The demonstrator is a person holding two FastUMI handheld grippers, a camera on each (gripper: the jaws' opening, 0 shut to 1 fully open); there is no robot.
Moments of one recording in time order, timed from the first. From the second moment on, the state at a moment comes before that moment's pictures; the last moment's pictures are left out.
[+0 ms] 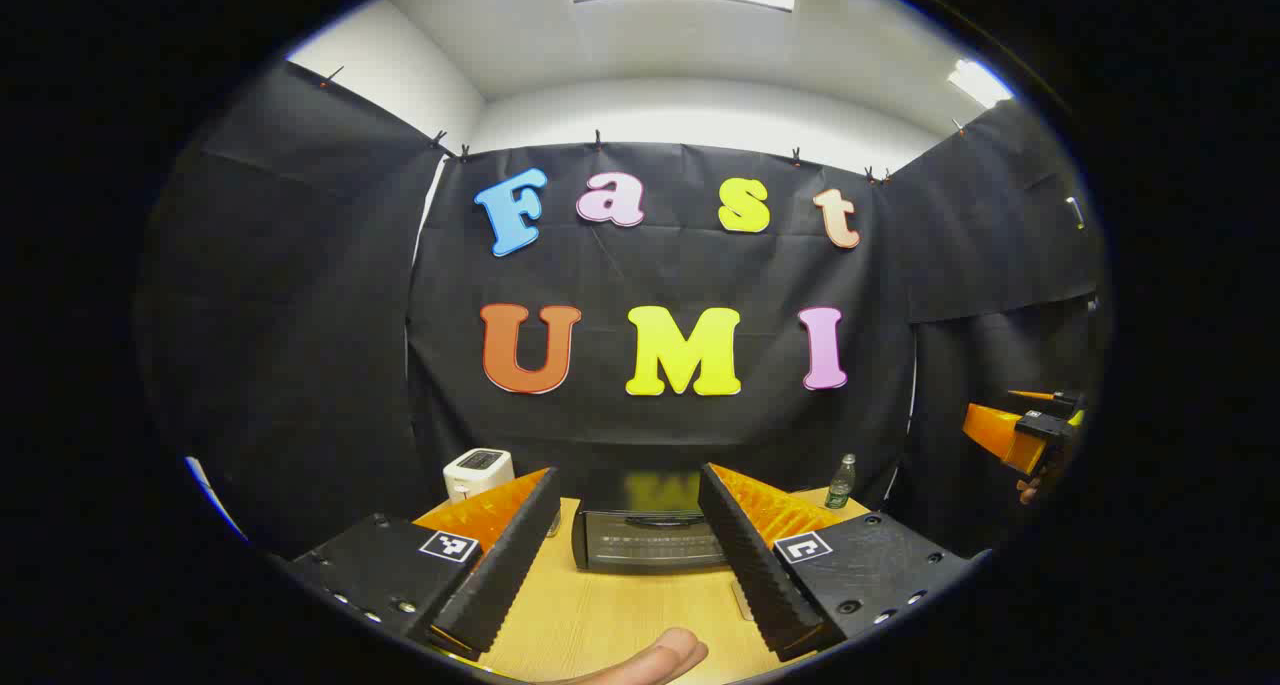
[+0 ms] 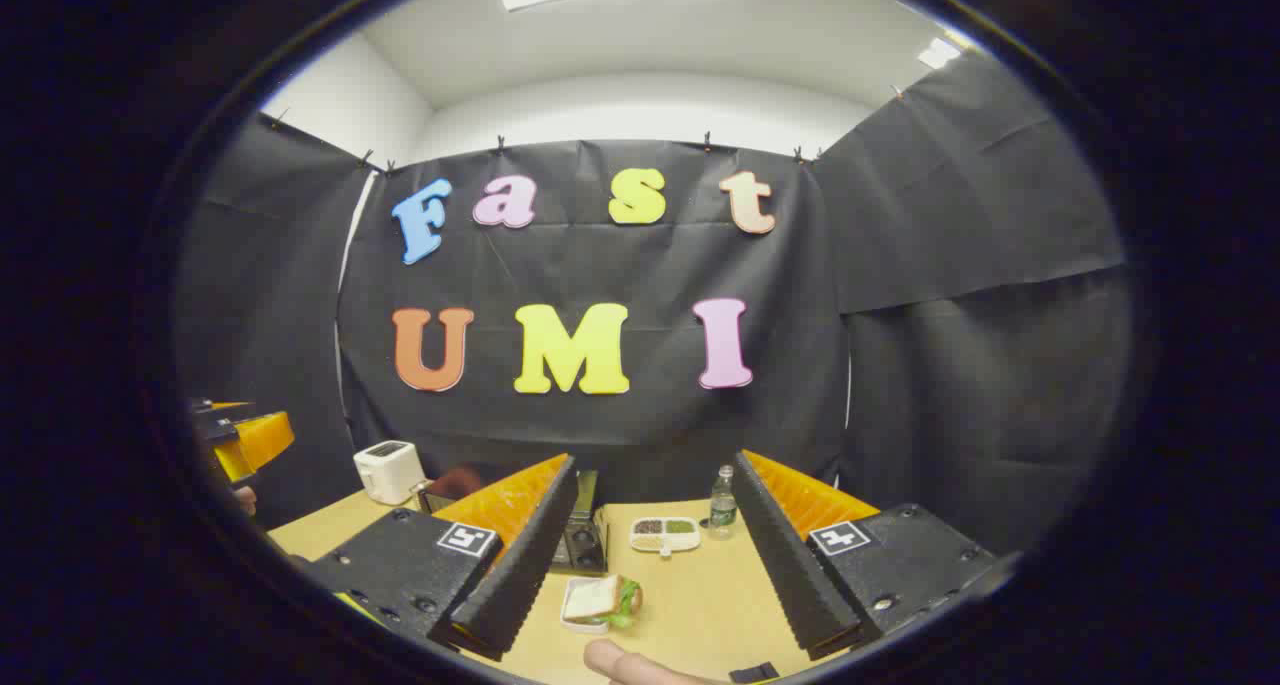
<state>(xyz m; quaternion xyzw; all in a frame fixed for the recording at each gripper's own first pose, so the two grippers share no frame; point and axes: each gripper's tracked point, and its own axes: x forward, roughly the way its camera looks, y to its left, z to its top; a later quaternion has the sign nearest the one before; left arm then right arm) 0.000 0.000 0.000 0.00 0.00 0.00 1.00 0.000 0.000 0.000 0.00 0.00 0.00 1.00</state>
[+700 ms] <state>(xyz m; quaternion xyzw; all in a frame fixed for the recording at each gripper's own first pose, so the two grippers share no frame) 0.007 -0.002 -0.010 0.01 0.02 0.01 1.00 -0.010 -0.015 0.007 -0.01 -0.01 -0.01 1.00</state>
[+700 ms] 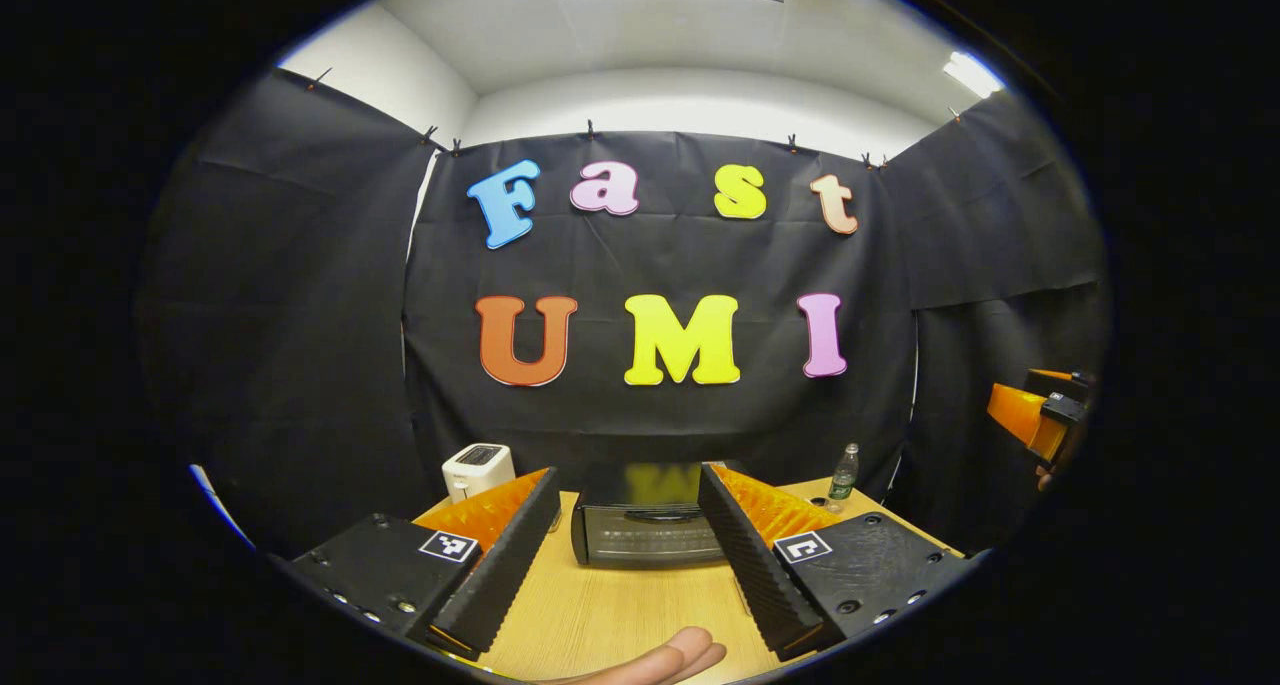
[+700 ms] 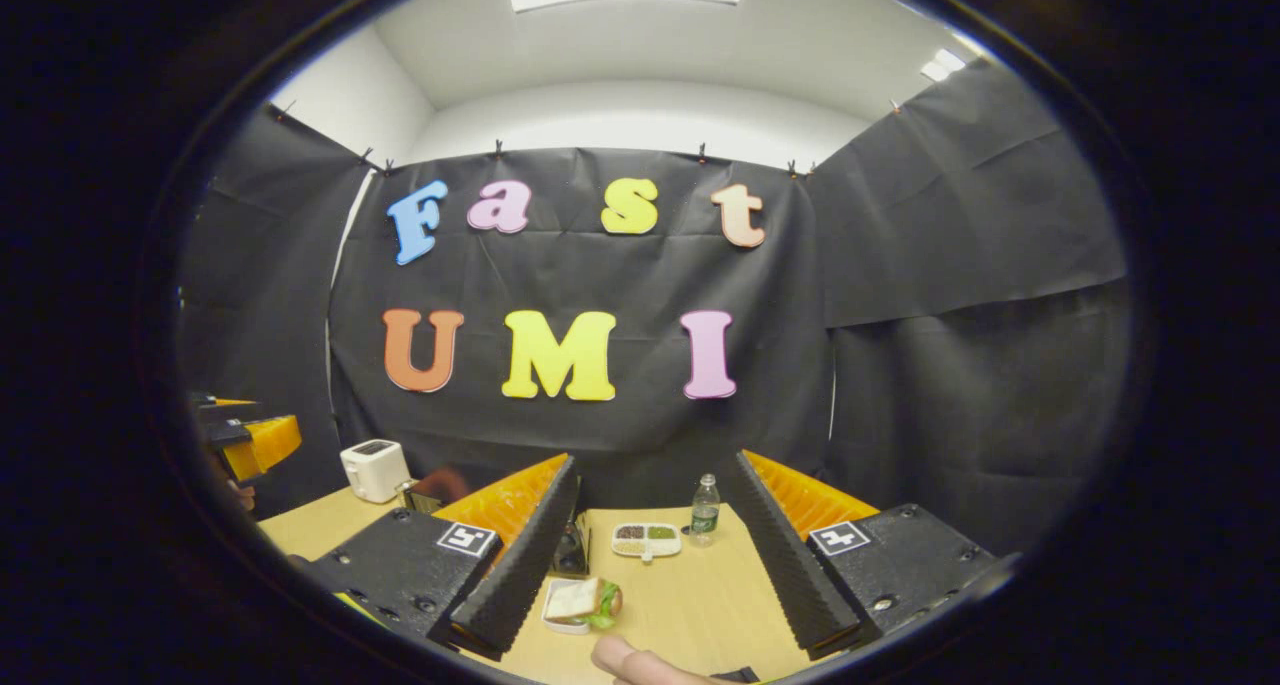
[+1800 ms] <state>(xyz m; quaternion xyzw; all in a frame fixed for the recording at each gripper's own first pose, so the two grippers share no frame) 0.191 -0.045 -0.098 0.02 0.11 -0.01 0.99 0.068 -0.053 0.000 0.02 0.03 -0.02 1.00</state>
